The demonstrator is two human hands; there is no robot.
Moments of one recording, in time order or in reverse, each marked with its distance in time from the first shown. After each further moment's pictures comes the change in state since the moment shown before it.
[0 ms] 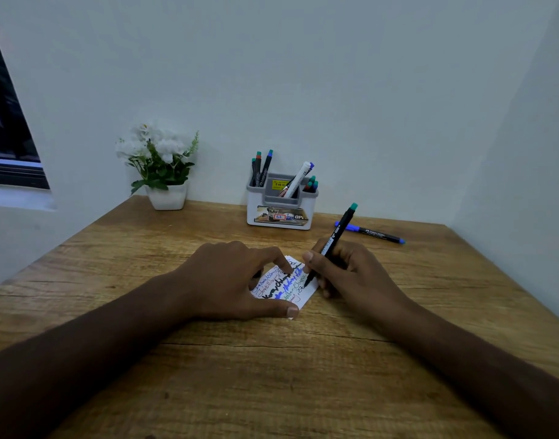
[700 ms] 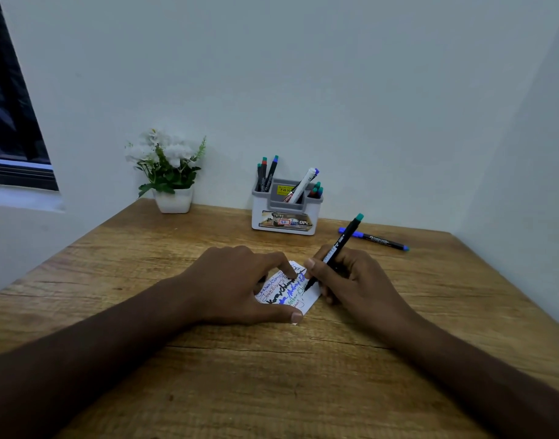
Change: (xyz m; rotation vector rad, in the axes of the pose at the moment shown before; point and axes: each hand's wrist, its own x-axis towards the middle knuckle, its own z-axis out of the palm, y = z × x) left_hand 0.000 -0.001 0.003 0.019 0.016 0.010; right_hand -0.005 -0.010 0.002 -0.075 0.019 -0.026
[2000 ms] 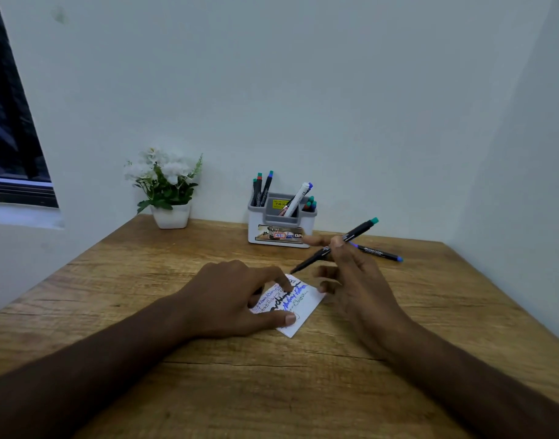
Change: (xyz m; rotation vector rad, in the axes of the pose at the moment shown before) left_hand -0.006 0.000 0.001 -0.074 0.069 0.027; right_hand 0.003 -0.009 0.001 0.442 0.090 0.033
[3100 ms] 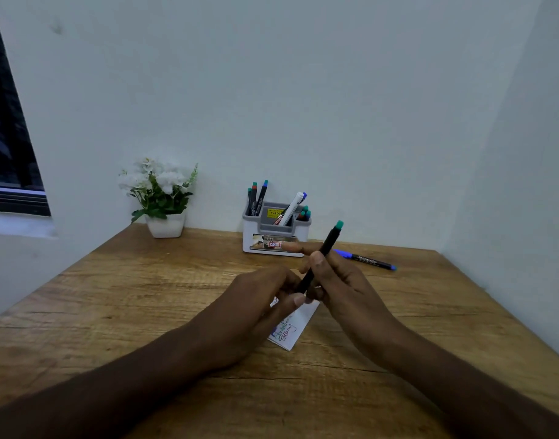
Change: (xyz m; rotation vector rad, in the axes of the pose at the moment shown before) left_hand 0.004 0.034 0.009 -0.455 0.233 0.058; right_hand -0.002 -0.007 0.000 -0.168 -0.157 -0.128
